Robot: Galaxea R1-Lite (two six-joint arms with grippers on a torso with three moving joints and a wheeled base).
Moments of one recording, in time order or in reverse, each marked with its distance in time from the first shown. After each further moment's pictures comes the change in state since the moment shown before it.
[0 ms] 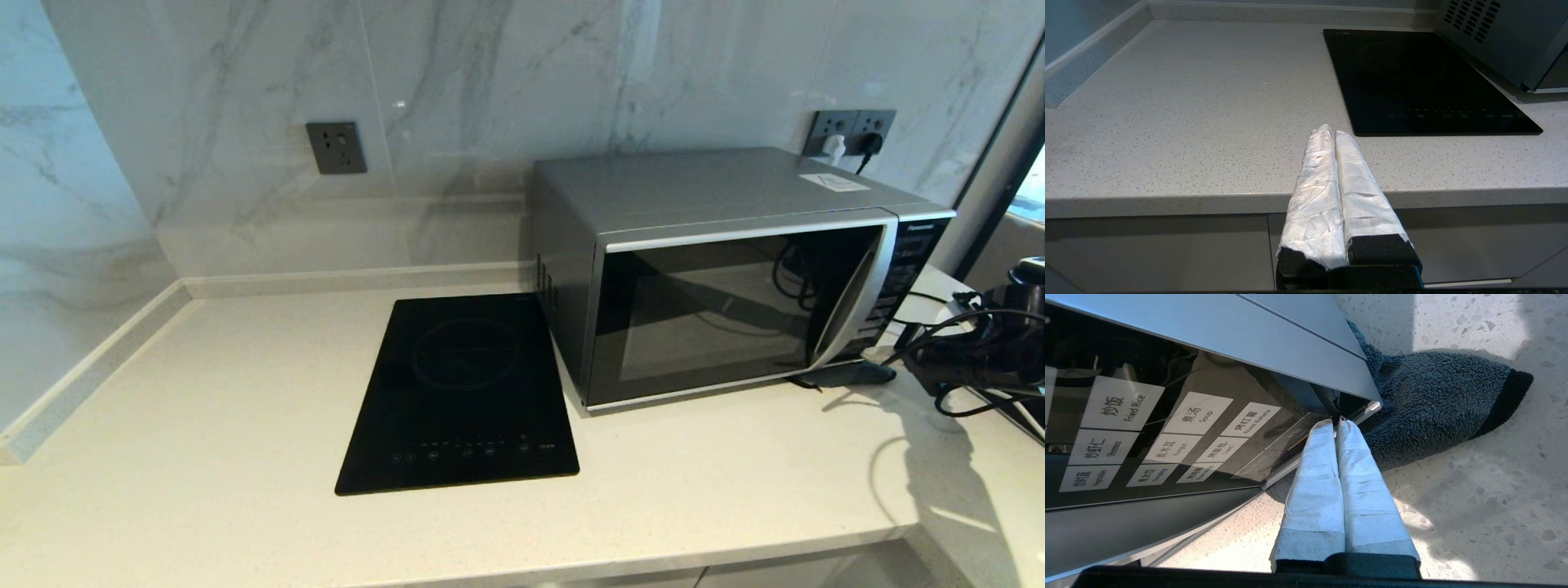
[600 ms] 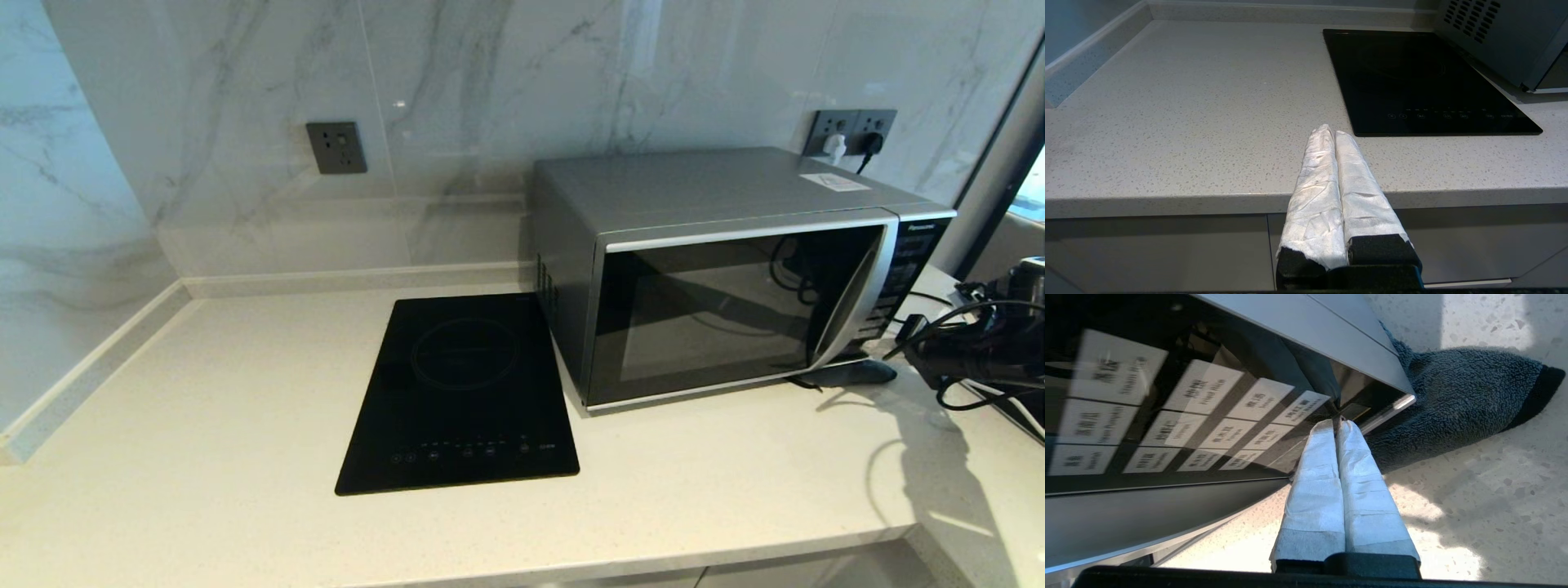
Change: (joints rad) left arm 0.000 0.000 0.000 0.000 0.000 0.000; right arm 0.014 -0.053 0.031 0.002 0.001 0.010
